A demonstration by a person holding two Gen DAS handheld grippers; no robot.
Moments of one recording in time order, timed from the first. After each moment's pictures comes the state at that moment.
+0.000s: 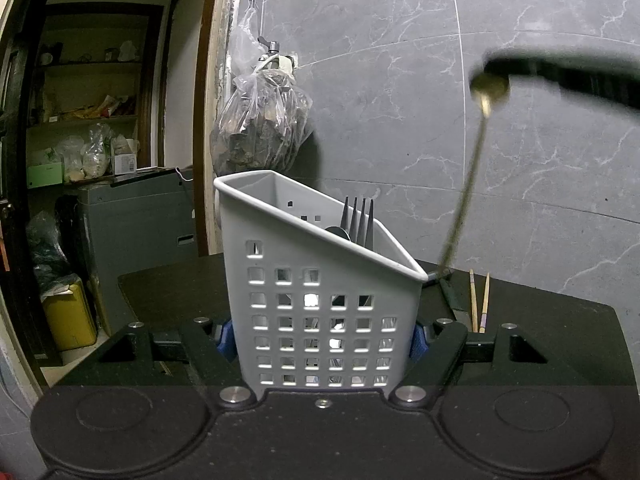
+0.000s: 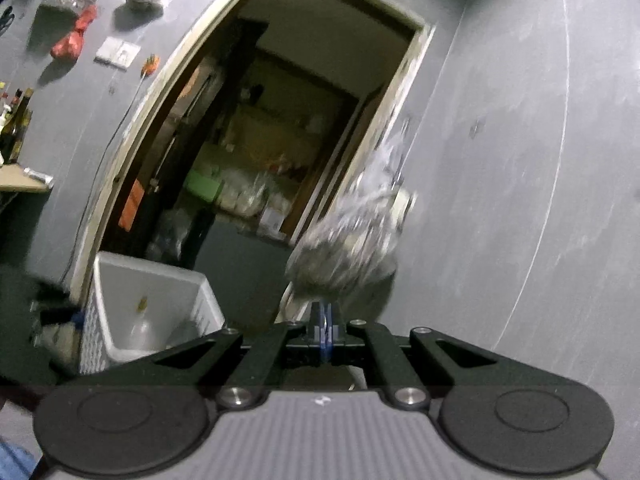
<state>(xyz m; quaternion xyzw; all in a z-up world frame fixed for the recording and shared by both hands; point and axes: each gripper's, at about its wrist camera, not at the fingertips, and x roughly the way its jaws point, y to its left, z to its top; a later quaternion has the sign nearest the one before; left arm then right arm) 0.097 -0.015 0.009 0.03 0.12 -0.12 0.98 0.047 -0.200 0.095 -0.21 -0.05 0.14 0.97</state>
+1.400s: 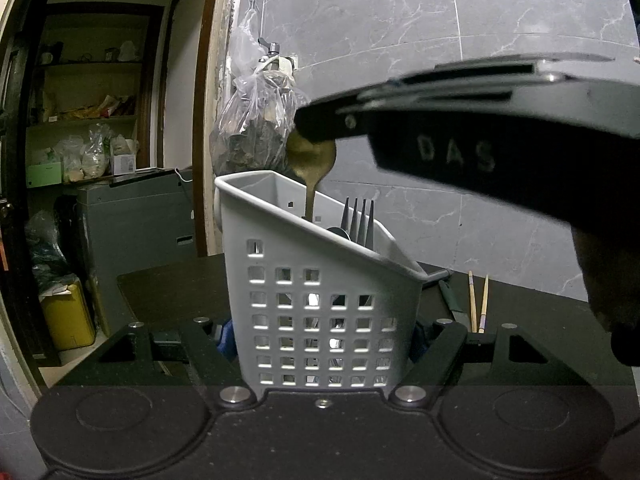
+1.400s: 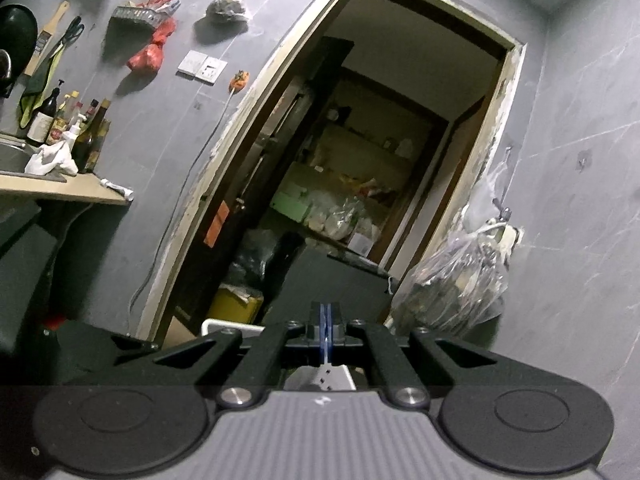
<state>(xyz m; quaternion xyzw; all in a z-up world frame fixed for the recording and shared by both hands) 0.098 -0.017 0.007 0.02 0.12 -0.12 0.98 0.066 -0.115 0.090 -0.24 -0.04 0.27 0.93</state>
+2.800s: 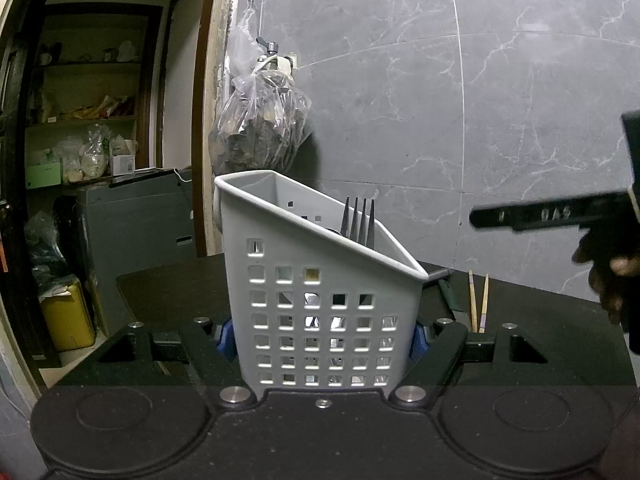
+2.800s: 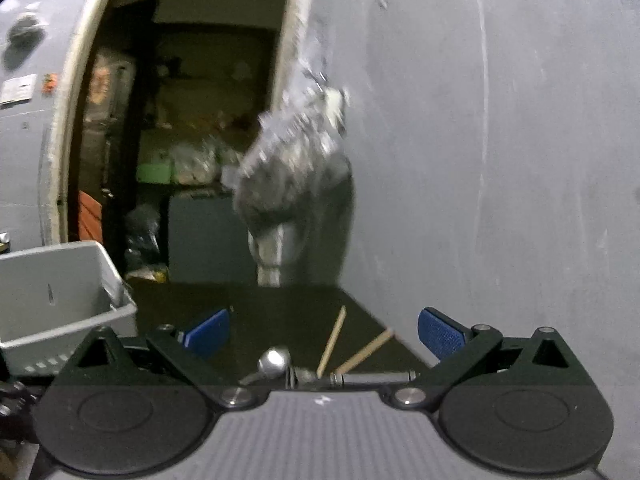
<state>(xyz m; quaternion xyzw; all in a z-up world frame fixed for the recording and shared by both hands) 0.099 -0.021 0.008 0.02 0.12 -0.12 0.98 0.139 -0.282 0.062 -0.04 0.10 0.10 0.99</state>
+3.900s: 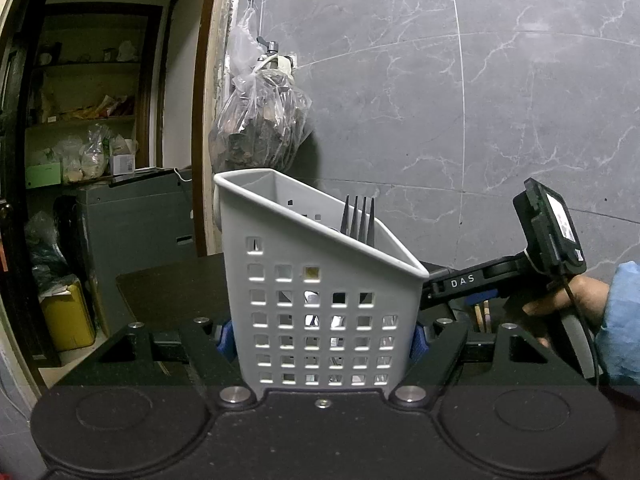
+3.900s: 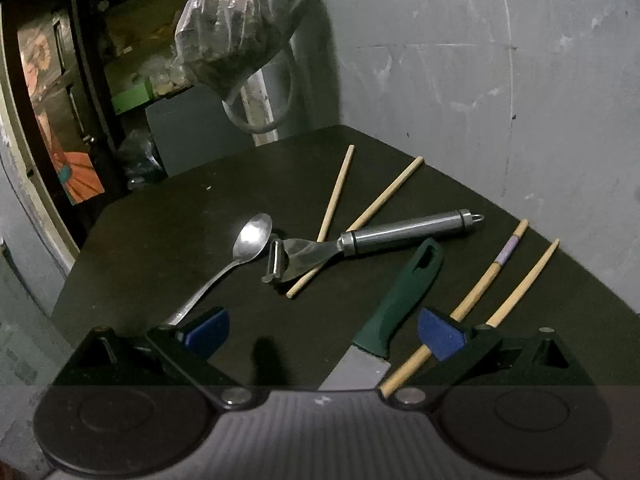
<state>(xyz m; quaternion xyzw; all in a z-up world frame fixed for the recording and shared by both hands) 0.099 -0.021 0.008 0.02 0.12 -0.12 0.98 0.264 -0.291 -0.026 0.07 0.32 0.13 0.94</state>
